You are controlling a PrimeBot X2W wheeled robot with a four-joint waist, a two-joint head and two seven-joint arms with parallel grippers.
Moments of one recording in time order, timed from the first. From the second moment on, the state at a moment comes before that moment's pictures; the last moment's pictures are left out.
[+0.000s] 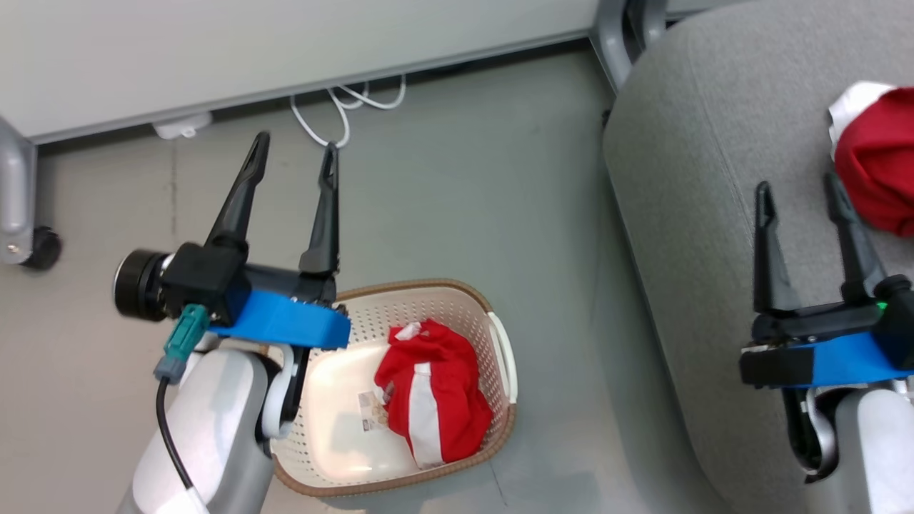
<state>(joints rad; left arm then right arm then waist) -0.47 0.21 -0.38 0.21 -0.32 0.04 -0.26 -0.28 -0.09 -0.10 0.07 0.06 0.13 -0.26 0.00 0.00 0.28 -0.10</state>
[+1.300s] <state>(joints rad) -0.16 0.05 -0.03 0.28 -0.16 -0.11 -0.26 -0.10 -0.05 -0.04 0.17 0.12 0.13 -0.26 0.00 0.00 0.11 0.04</state>
